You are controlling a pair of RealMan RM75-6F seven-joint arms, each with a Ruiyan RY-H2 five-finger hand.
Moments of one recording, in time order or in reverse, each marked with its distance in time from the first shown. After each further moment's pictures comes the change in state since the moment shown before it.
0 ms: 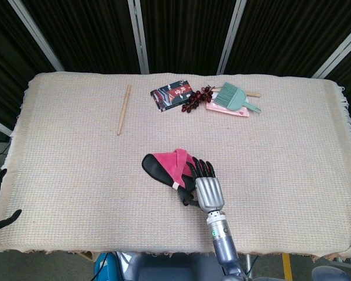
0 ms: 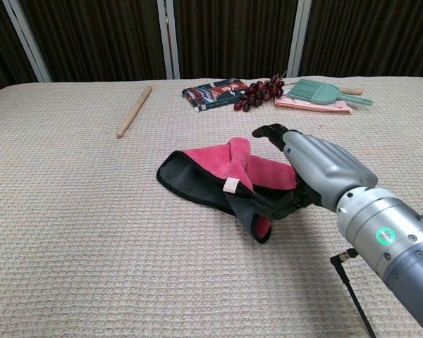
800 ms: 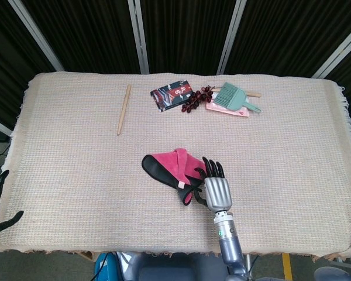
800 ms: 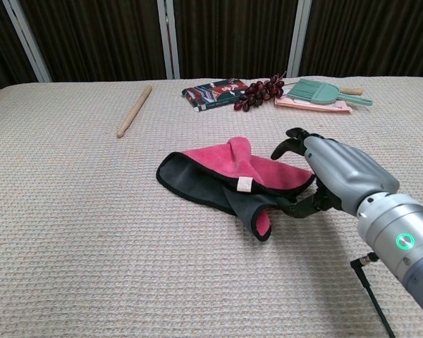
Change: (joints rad) left arm 0.006 0.001 0.009 -0.014 0.024 0.015 0.000; right arm -0.007 0.016 -0.025 0.032 0.011 0.050 0.007
